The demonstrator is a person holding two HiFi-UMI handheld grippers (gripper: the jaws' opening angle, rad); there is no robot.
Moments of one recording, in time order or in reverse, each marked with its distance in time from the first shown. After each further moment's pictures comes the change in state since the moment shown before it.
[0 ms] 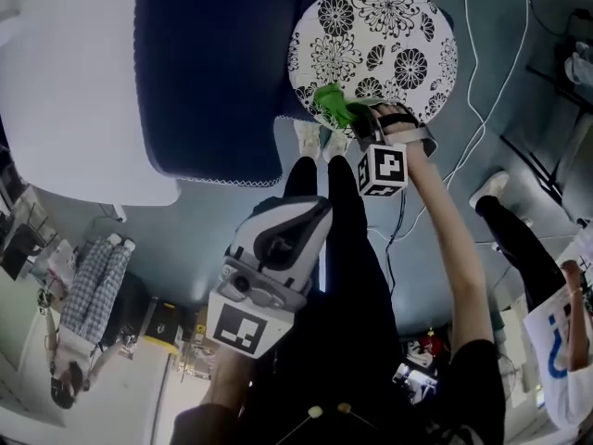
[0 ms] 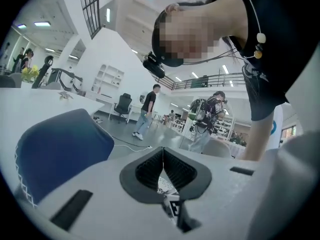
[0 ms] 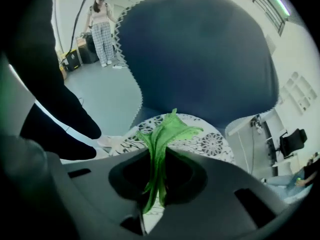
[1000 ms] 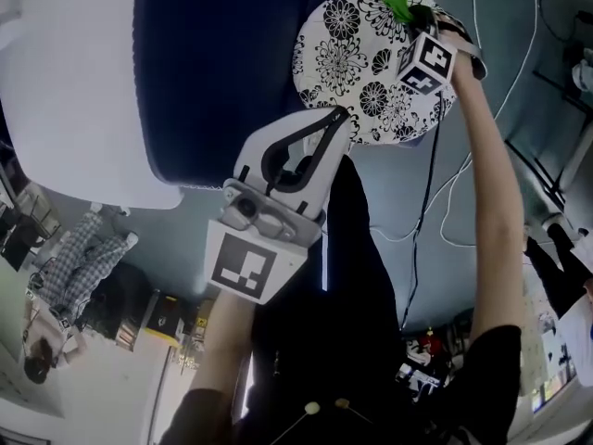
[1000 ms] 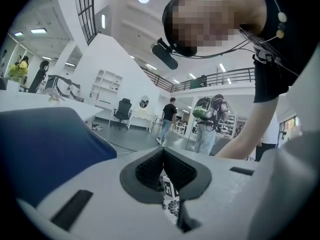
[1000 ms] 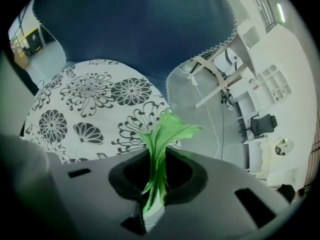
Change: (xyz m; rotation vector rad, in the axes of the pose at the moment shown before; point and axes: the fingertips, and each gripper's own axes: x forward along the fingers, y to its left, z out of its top) left arm 0.083 0.060 0.007 0.072 -0.051 0.014; right arm 0.032 -0.218 -0.137 0.105 0.290 -0.276
